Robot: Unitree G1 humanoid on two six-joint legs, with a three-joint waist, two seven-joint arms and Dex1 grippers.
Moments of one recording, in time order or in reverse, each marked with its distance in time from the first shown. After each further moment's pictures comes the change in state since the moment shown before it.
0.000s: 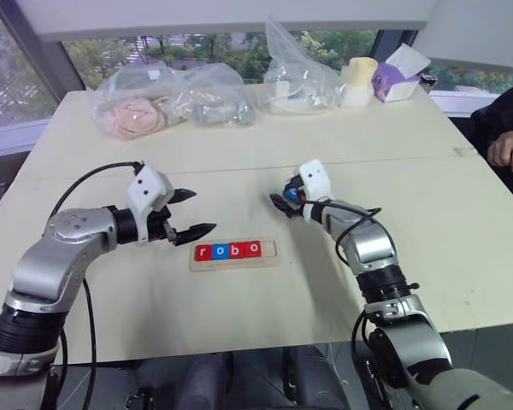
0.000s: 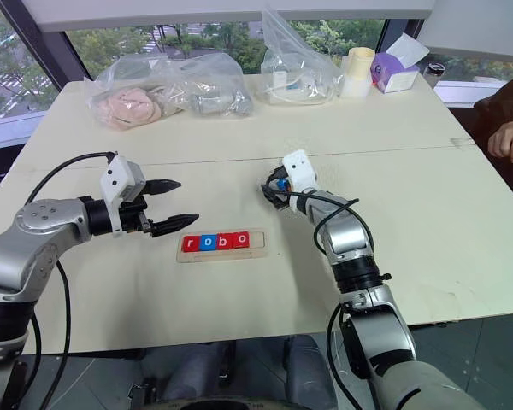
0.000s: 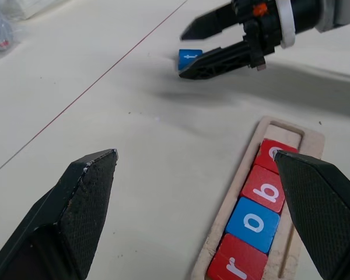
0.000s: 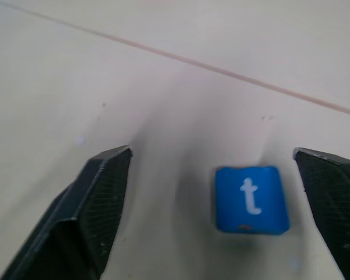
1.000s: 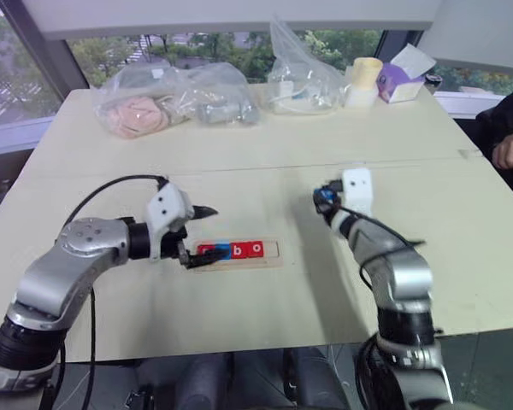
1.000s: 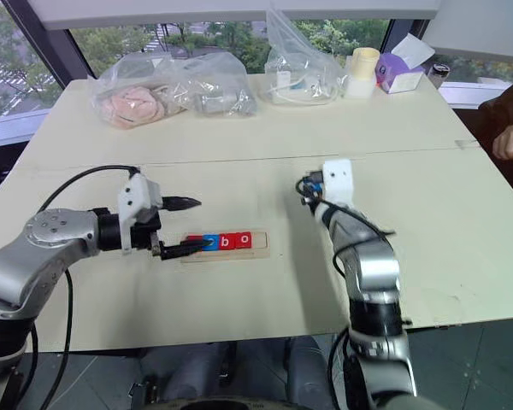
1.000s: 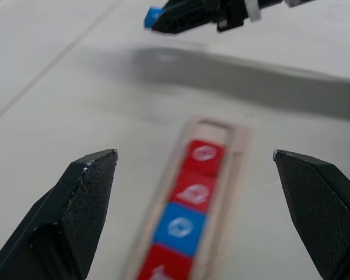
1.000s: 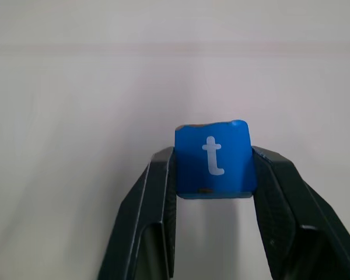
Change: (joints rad) left arm 0.016 0.005 -0.084 -0.198 -0.051 0.074 -0.051; right arm 0.345 0.080 -0.157 -0.708 0.064 0.537 -0.273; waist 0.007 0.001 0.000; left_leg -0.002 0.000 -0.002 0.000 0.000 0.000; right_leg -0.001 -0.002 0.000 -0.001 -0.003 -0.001
